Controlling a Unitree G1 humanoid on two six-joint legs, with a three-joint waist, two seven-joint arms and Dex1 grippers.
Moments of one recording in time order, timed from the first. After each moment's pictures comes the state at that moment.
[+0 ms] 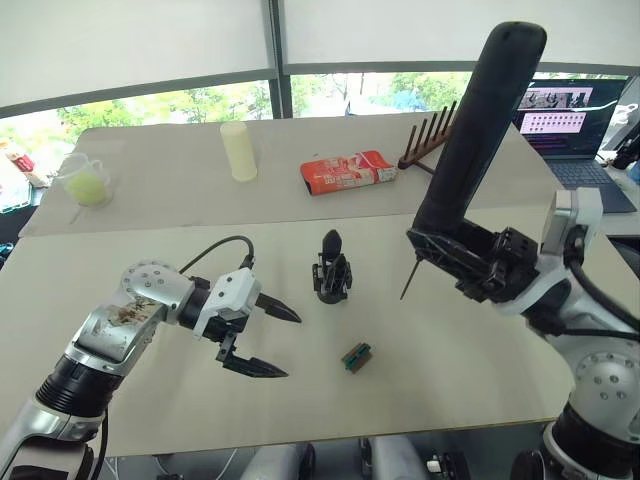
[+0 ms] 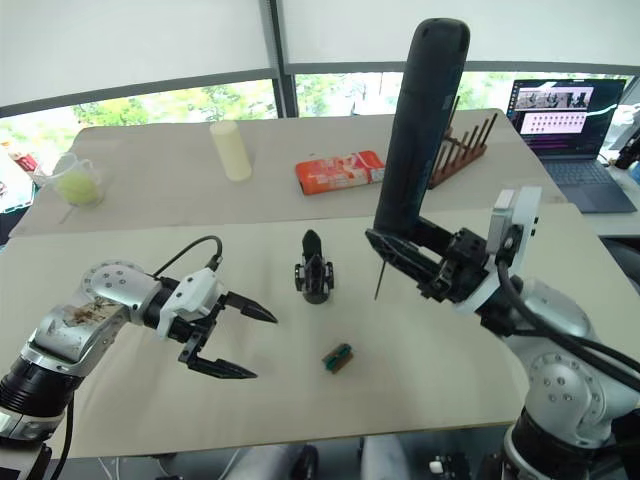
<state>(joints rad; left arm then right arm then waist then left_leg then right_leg) -0.40 0.82 -0.21 -0.21 -0.44 0.36 -1.49 -0.25 -0.34 -0.46 -0.76 0.83 0.93 0.74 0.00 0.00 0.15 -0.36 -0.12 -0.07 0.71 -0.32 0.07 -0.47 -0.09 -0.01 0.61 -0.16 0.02</state>
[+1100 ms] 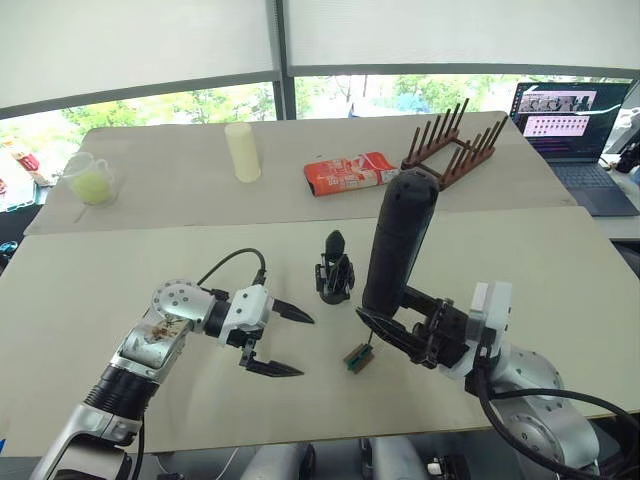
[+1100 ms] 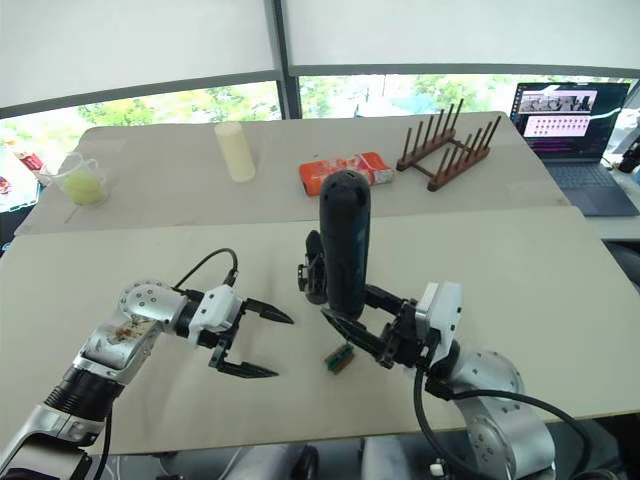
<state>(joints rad) -0.37 0.65 -0.25 0.00 -0.32 0.07 -1.47 0.10 -0.37 -0.03 -0.67 0.55 0.29 0.79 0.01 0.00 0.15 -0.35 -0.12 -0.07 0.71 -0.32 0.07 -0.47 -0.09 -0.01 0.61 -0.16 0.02</state>
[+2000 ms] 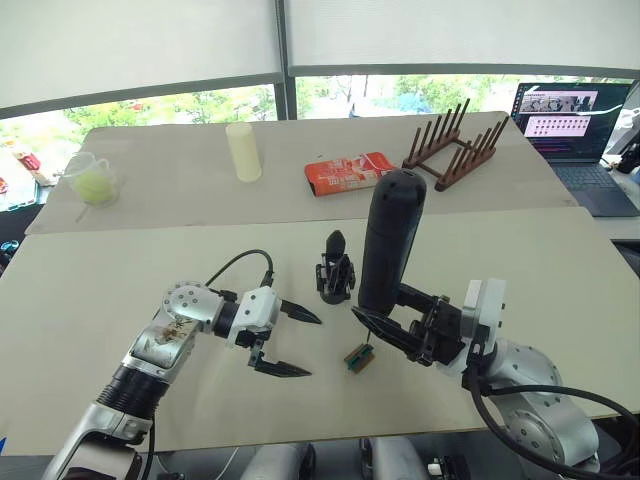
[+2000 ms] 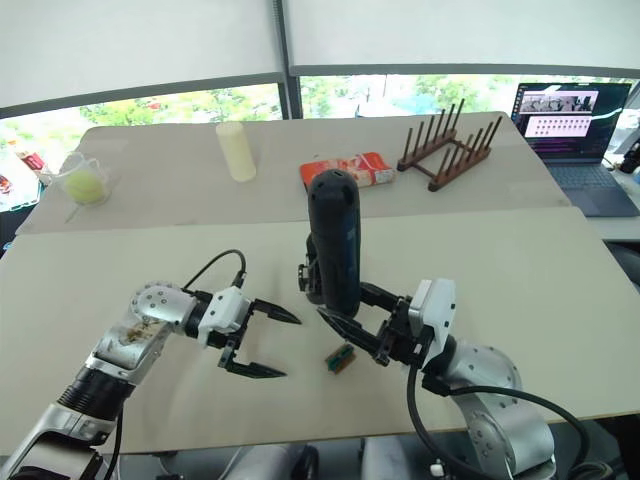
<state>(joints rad) -0.38 0.59 -0.27 0.04 -0.28 0.03 -1.45 0.07 -0.40 -0.01 -0.67 0.55 0.29 0.78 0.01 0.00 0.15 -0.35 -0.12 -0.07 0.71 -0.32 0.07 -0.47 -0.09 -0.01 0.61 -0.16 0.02</state>
